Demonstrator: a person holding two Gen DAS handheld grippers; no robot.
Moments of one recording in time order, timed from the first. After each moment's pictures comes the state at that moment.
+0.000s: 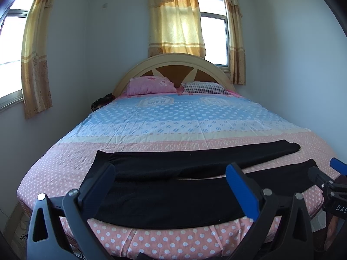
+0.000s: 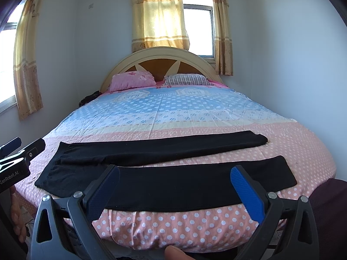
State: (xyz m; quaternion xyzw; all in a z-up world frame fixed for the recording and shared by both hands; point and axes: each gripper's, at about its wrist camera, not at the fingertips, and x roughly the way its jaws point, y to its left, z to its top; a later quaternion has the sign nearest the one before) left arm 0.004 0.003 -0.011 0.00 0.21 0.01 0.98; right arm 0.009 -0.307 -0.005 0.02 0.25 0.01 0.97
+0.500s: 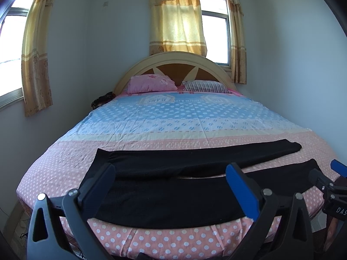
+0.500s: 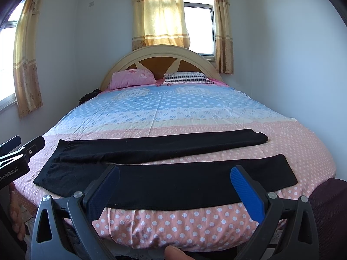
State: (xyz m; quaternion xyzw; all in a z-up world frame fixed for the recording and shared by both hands) left arm 0.010 0.005 -0.014 0.00 0.21 0.01 0.98; right arm 0.013 -0.306 -0.007 0.01 0.25 0.01 0.97
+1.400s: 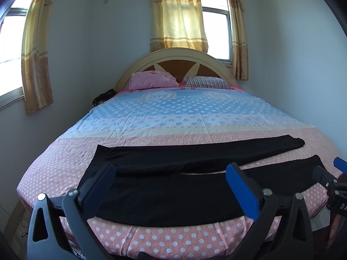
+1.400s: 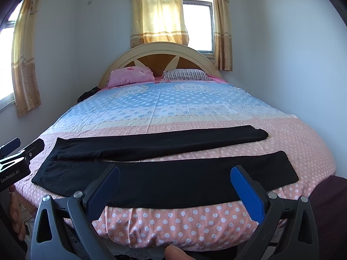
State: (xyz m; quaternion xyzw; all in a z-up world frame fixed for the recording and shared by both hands) left arm 0.011 0.010 -0.026 0.00 0.22 0.01 0.98; right arm 0.017 -0.307 -0.018 0.01 0.26 0.01 0.97
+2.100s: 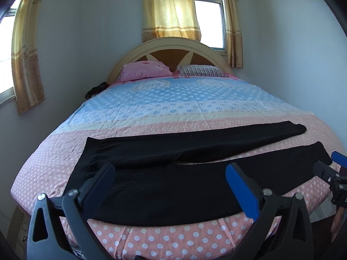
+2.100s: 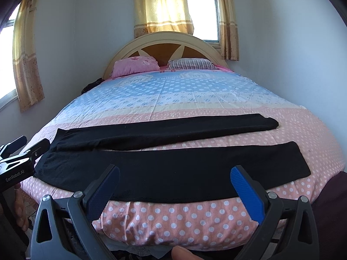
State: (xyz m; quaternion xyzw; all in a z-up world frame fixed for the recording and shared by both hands) left arm 0.043 0.009 -0.056 0.02 0.26 -0.02 0.97; right arm 0.045 -0.318 -0.053 0.02 0.30 0.03 0.95
